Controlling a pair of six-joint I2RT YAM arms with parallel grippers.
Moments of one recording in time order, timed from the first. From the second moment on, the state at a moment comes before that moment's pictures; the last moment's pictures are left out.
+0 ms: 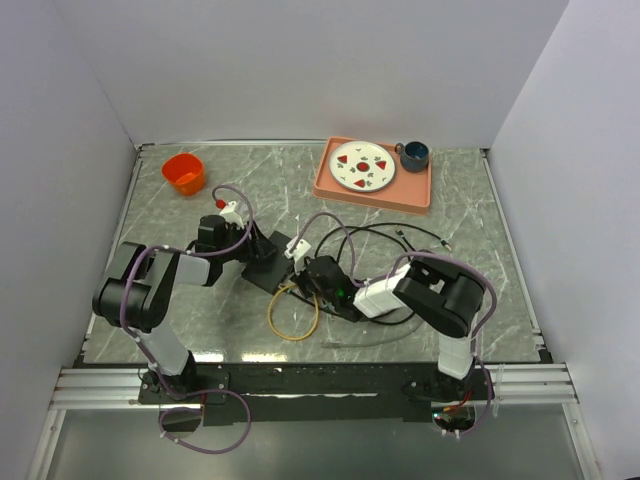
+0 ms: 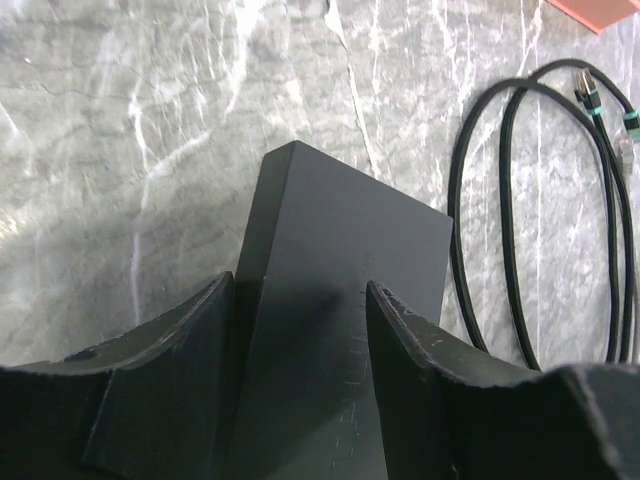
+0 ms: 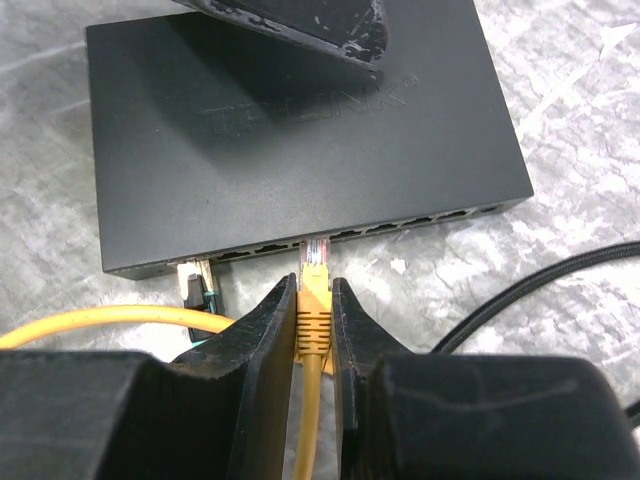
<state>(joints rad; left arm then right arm) -0.23 1.70 0.59 0.59 0.46 -0.49 0.97 1.86 0.74 0.68 0.15 0.02</state>
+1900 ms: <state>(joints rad) -0.31 1.84 0.55 0.93 0.29 -0.63 0.90 1.95 0.66 1.00 0.04 -0.10</state>
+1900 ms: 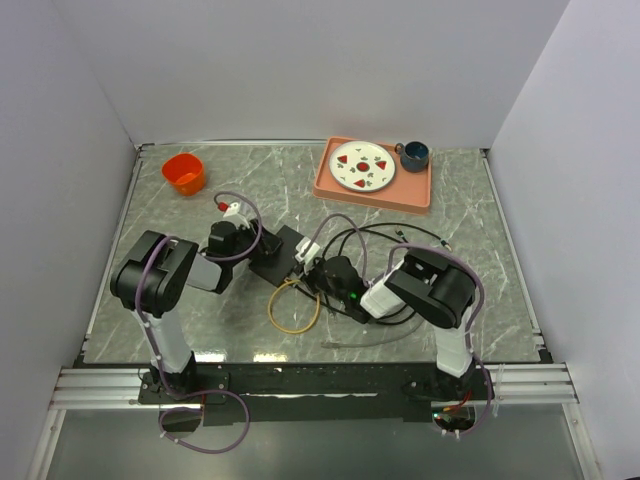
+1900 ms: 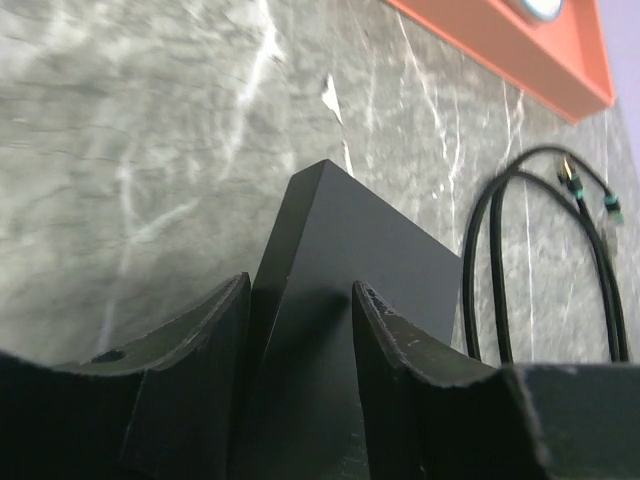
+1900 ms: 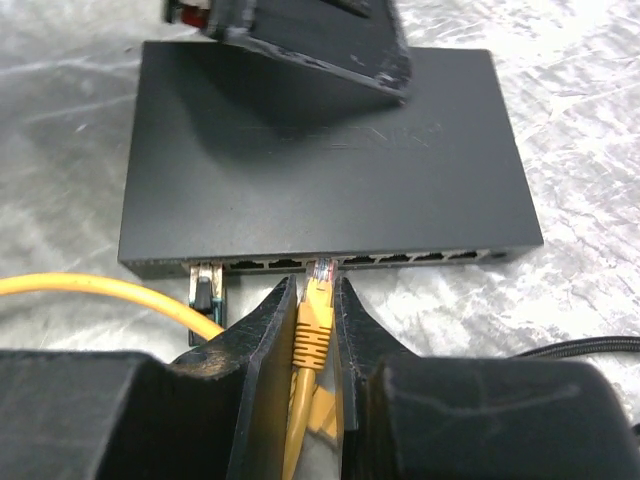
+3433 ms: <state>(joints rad) -0.26 1.73 0.61 0.62 0.32 -0.50 0.90 1.98 0.83 0.76 -0.07 -0.14</state>
